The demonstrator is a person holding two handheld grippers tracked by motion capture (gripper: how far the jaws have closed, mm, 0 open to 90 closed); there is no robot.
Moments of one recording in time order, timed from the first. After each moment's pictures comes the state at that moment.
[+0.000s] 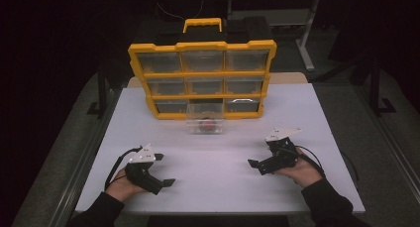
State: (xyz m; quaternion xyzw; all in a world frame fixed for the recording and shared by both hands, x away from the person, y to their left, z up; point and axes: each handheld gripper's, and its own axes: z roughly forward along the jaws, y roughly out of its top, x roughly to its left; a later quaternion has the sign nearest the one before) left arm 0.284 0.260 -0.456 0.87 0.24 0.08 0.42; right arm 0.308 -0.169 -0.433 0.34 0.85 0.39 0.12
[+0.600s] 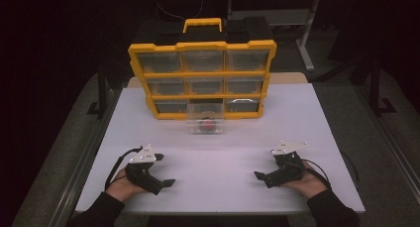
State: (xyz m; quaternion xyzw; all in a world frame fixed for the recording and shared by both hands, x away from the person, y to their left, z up) left arm 0.284 0.259 -0.457 0.87 0.24 0.08 0.41; right arm 0.282 -0.185 -0.458 0.35 0.85 0.38 0.12
